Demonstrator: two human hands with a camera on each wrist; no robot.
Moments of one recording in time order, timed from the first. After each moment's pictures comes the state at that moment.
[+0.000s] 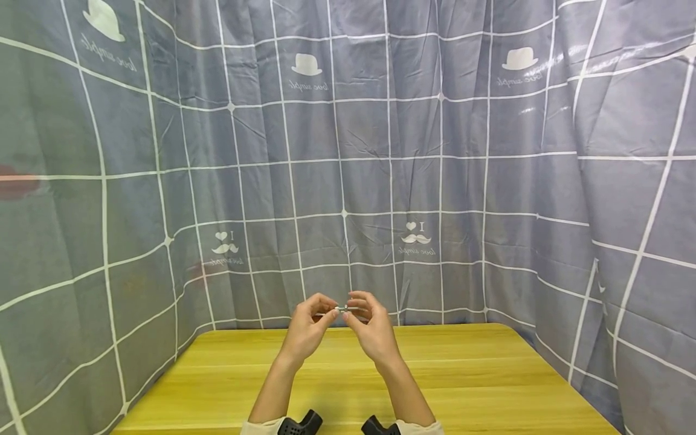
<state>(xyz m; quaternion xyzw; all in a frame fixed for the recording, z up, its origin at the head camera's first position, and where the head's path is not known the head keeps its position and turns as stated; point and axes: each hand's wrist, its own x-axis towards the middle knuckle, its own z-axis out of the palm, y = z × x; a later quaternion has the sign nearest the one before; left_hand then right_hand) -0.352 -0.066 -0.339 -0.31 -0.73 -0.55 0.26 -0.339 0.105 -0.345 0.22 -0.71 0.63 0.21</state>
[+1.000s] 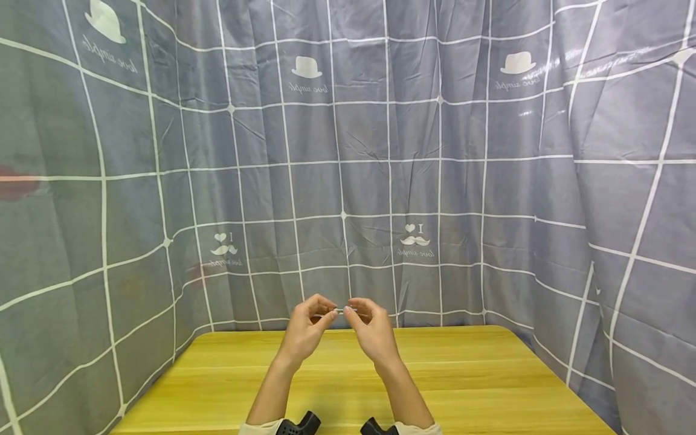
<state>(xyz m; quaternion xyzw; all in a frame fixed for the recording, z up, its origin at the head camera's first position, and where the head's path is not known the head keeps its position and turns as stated) -0.351 -0.067 -0.337 -0.31 -0.74 -0.55 0.26 -0.337 0.105 -0.345 0.20 -0.72 0.63 0.20</state>
